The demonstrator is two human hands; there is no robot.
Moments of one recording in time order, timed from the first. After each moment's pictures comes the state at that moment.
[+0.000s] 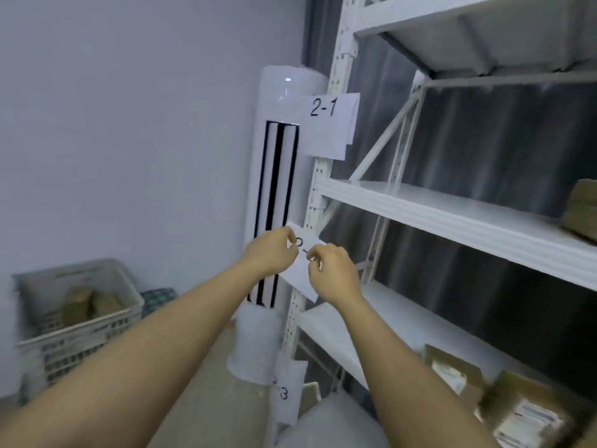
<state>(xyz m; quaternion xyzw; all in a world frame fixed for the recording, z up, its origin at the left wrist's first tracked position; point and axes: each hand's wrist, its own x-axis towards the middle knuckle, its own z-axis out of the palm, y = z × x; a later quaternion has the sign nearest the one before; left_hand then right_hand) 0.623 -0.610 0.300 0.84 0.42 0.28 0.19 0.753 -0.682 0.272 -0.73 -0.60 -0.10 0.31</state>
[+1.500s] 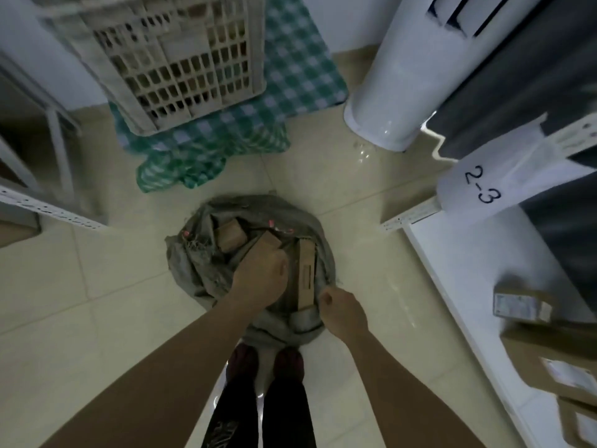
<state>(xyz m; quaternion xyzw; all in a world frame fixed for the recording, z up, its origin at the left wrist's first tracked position) 0.323 -0.441 -0.311 0.76 0.55 -0.01 0.35 0.482 -0.528 -0.350 -0.79 -0.43 0.44 -0.01</state>
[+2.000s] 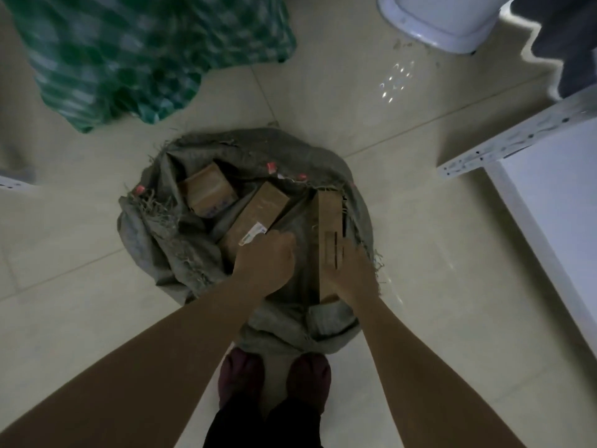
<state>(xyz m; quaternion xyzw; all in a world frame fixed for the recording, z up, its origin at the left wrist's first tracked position) 0.342 -0.433 -0.617 0.77 0.53 -0.11 0.35 0.499 -0.501 -0.675 -0.81 -0.43 0.40 0.01</state>
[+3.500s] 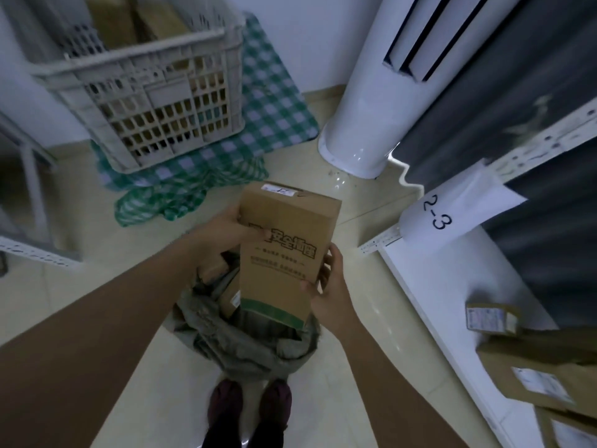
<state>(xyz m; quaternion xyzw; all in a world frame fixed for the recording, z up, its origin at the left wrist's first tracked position) 0.309 -0.336 -0.256 0.52 0.51 0.13 0.67 0.485 -0.482 -0.290 -0.70 -0.35 0.50 0.37</state>
